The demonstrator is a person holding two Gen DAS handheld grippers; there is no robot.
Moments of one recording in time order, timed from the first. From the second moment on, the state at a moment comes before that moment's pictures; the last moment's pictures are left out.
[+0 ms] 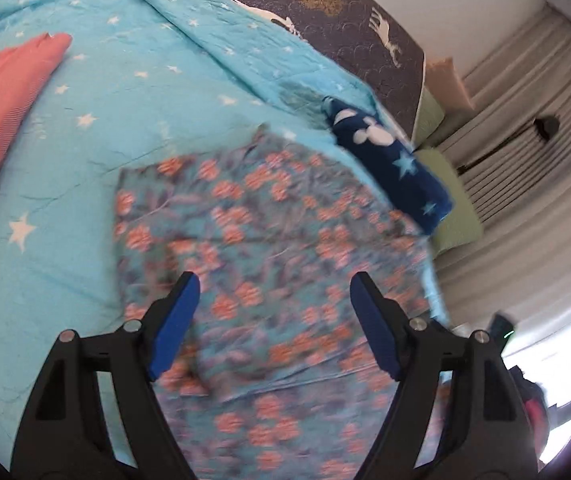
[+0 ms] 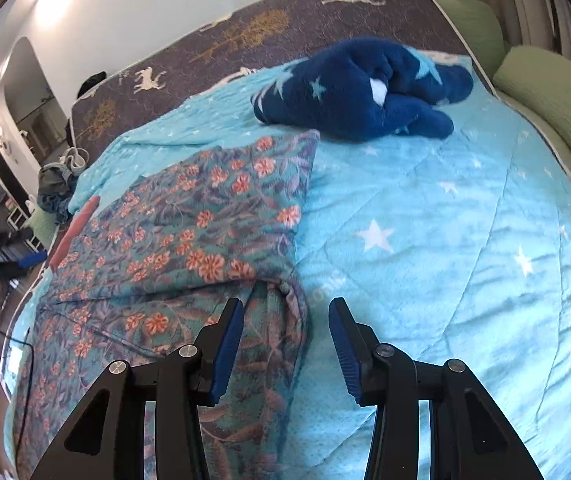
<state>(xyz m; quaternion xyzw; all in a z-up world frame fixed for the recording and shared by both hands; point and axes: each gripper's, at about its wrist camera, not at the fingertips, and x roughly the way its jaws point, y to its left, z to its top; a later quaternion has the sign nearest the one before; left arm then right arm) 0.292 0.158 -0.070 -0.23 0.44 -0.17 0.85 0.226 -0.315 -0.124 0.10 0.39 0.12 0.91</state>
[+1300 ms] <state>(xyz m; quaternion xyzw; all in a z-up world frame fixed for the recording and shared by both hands) 0.187 0.200 -0.060 -0.21 0.36 -0.07 0.91 0.179 -0.302 -0.093 0.03 0.39 0.09 0.91</state>
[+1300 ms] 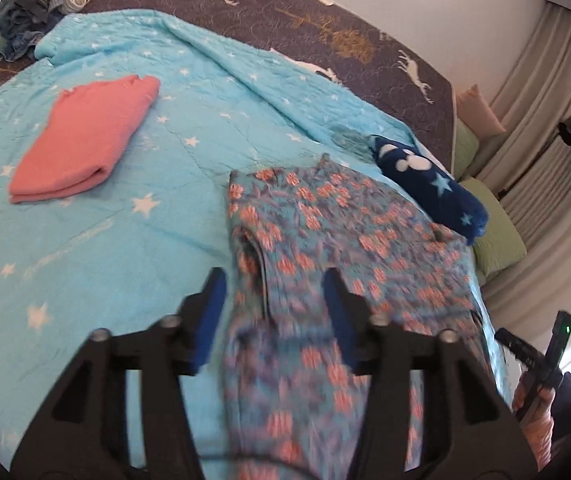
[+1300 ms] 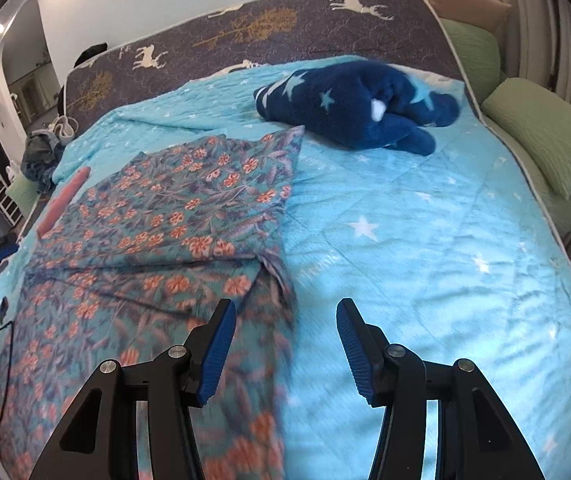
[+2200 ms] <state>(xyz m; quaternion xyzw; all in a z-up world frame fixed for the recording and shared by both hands) -0.061 0.169 -0.065 -0.17 0.35 -0.05 0.92 -0.045 -0.345 -0.106 0.17 0.39 0.15 0.89</state>
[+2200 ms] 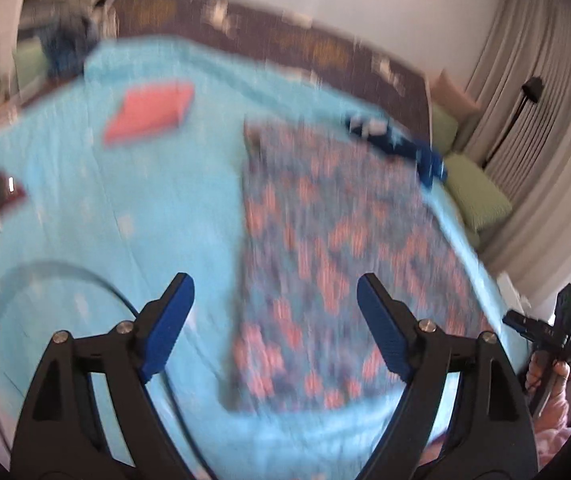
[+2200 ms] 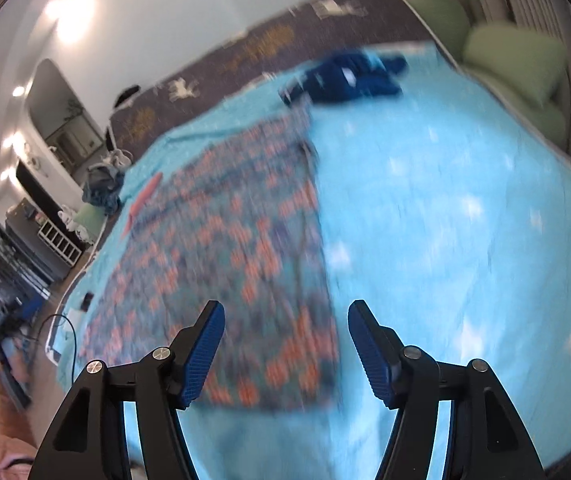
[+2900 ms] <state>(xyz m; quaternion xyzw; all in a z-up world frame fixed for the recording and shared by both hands) -0.073 0.158 -0.125 -0.18 0.42 -0.10 0.88 -0.066 -0.352 -0.151 0.26 0.43 0.19 0.84</state>
